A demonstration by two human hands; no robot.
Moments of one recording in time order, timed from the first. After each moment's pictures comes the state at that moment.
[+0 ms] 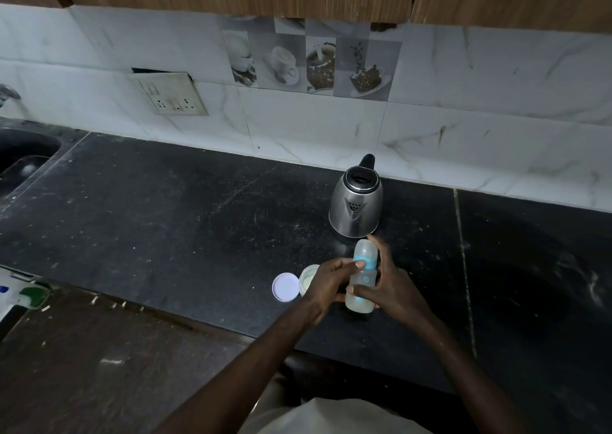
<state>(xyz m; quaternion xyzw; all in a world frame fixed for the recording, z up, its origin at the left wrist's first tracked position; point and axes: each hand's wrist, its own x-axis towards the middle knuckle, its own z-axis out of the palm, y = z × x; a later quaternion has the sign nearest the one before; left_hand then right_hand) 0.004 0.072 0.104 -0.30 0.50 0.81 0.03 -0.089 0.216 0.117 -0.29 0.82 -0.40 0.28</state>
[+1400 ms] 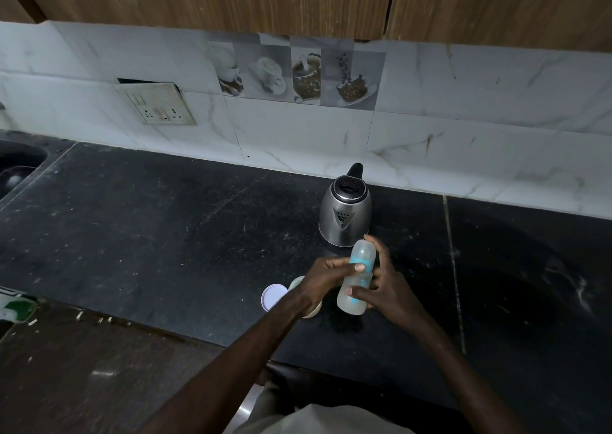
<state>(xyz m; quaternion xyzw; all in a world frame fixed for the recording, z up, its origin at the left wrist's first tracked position) -0.031 0.060 0.102 -0.21 0.51 0.83 0.04 -0.112 0.223 0.123 -0.28 0.77 -0.49 0.30</state>
